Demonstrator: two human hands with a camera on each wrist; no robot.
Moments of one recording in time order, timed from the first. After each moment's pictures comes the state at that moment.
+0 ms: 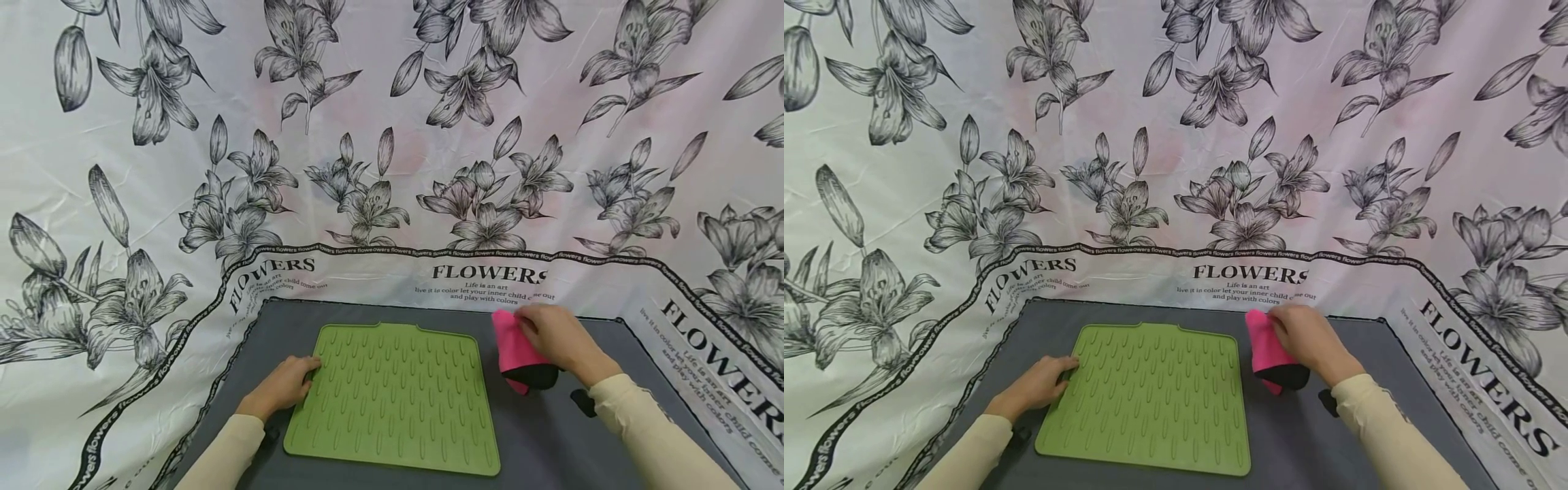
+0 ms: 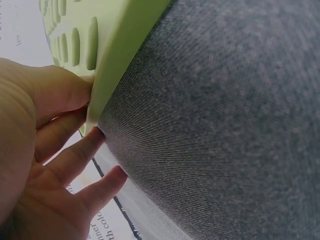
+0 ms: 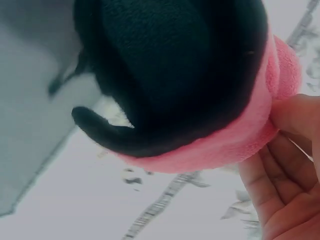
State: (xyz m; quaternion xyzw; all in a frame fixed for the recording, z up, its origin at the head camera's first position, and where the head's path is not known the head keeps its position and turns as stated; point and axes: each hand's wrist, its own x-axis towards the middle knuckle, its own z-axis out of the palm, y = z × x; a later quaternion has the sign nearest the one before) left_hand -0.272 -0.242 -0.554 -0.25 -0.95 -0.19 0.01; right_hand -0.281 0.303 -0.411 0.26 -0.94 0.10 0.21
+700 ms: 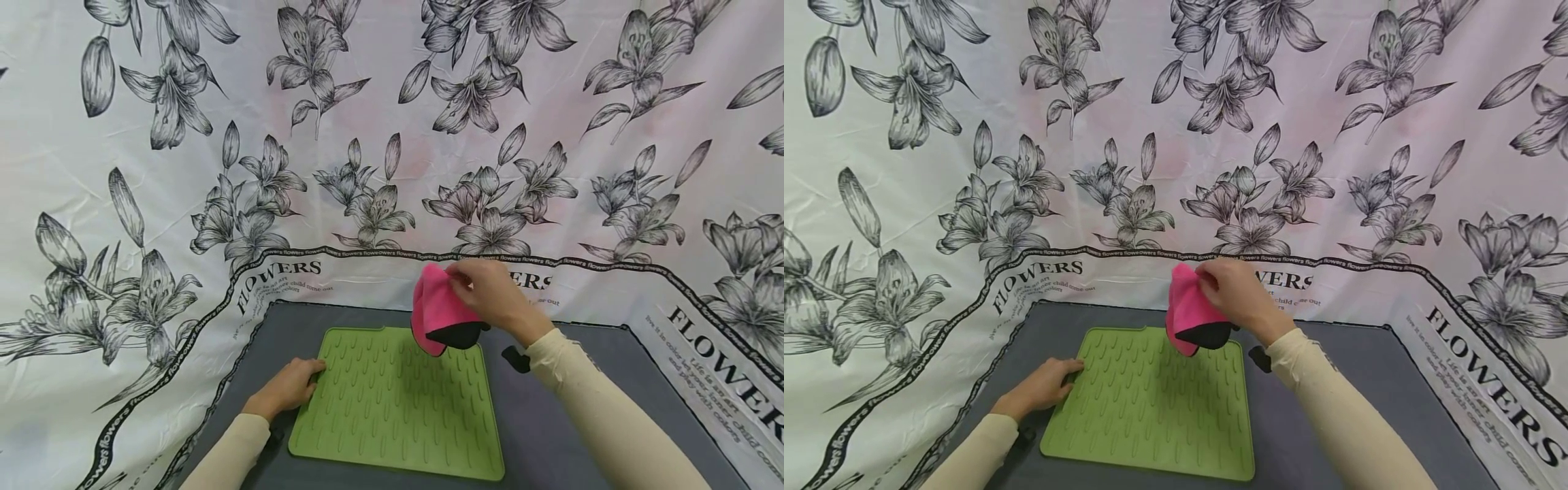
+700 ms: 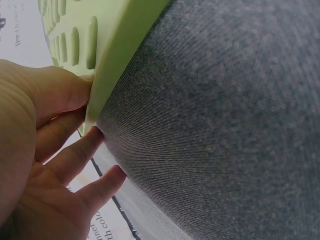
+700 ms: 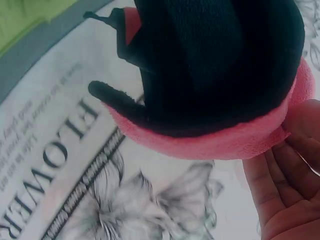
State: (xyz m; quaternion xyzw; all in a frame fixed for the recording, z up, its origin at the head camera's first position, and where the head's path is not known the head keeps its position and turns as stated) left_hand -0.273 -0.240 -0.554 -0.24 -0.95 -0.20 0.00; right_hand -0.307 0.179 -0.341 0.37 -0.86 0.21 0.26
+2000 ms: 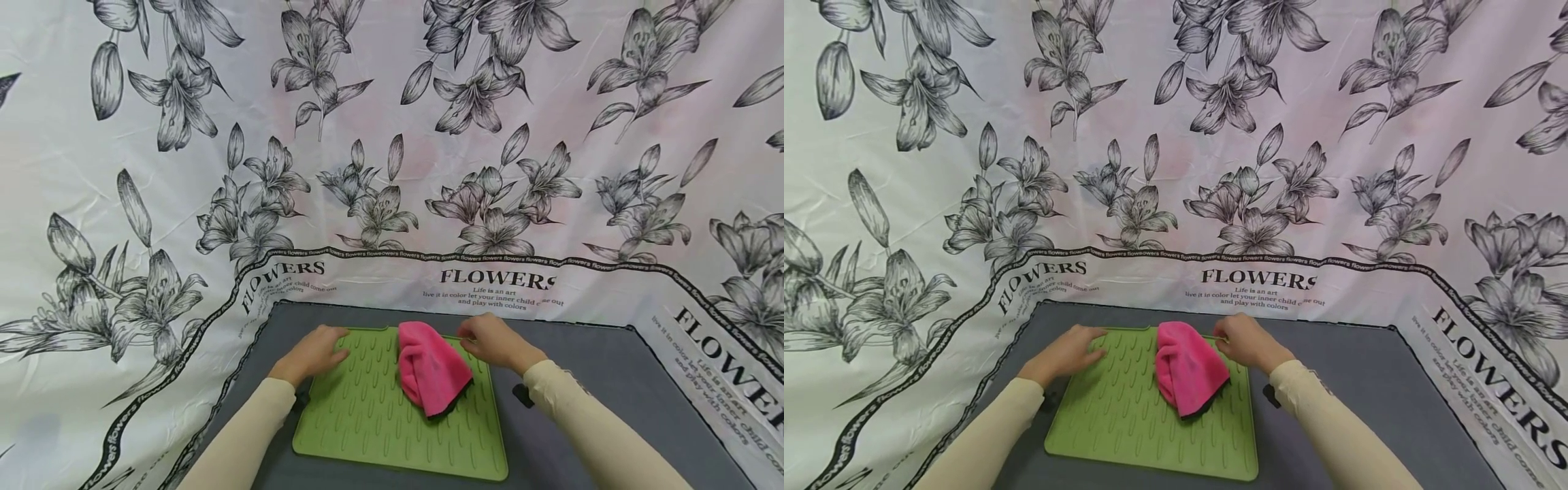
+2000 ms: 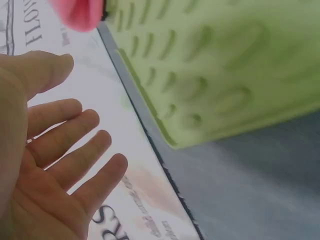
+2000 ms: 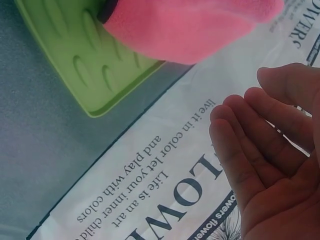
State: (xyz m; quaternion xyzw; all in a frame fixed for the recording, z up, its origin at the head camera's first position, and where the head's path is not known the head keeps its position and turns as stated) left_hand -0.306 -0.198 -0.492 -0.21 -0.95 -0.22 -0.03; right_hand -0.318 0.211 -0.443 0.35 -0.92 0.14 0.05
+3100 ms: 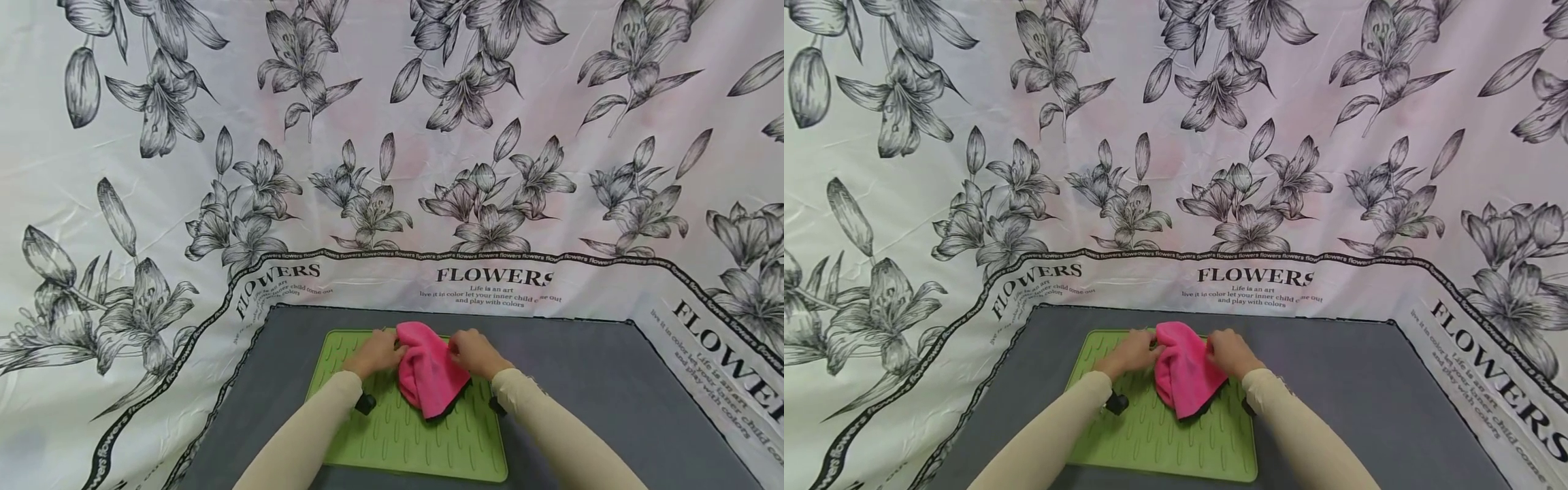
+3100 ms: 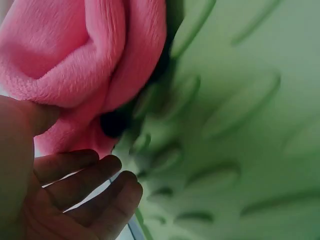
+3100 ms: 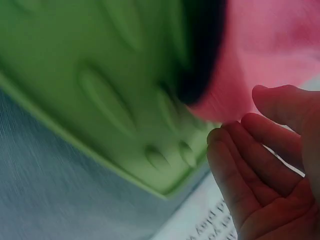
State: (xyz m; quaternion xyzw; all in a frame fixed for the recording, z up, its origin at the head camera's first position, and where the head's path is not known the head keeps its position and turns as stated) left_hand -0.375 -0.074 -0.573 -0.21 -0.95 -0.23 0.00; right_hand -0.342 0.194 -0.524 0.24 -0.95 0.18 0.03
